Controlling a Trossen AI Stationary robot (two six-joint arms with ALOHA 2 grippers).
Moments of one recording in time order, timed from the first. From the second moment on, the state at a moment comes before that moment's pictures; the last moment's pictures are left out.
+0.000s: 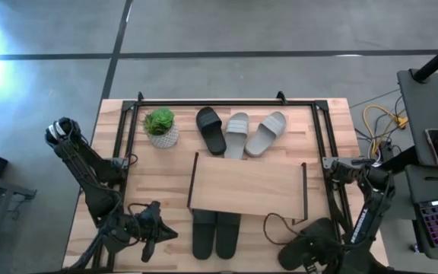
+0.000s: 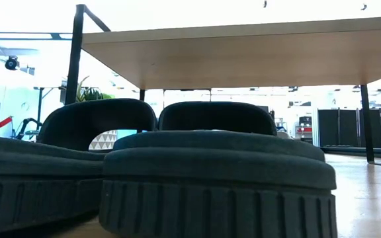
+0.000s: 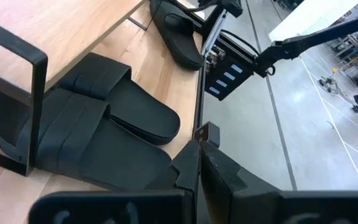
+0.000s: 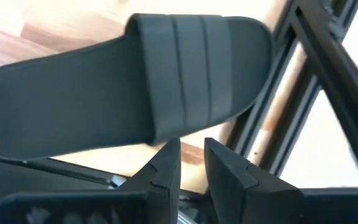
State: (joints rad) left arm -0.96 1.28 0.88 -0.14 -0.68 -1.07; right arm 1.13 1.94 1.64 -1.50 -0.08 2.27
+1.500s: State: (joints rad) left arm -0.90 1.27 0.88 -0.14 -0.63 -1.12; right arm 1.11 2.13 1.55 -1.43 -0.12 2.20
